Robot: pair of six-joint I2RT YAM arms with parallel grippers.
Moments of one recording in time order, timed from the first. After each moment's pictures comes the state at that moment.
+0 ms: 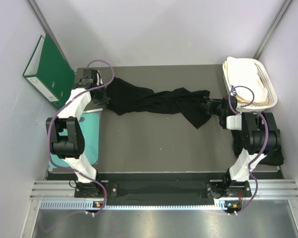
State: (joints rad) left arm -0.01 1.75 1.43 -0.63 0.08 -0.30; right arm -0.01 1.78 0.73 0.53 -0.18 1.72
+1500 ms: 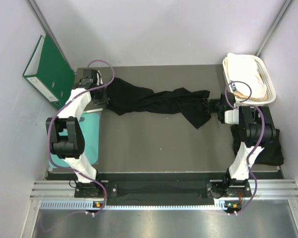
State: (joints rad) left arm -0.01 1.75 1.43 -0.63 0.08 -0.28; right arm -0.02 1.90 0.85 0.48 -0.14 1.58
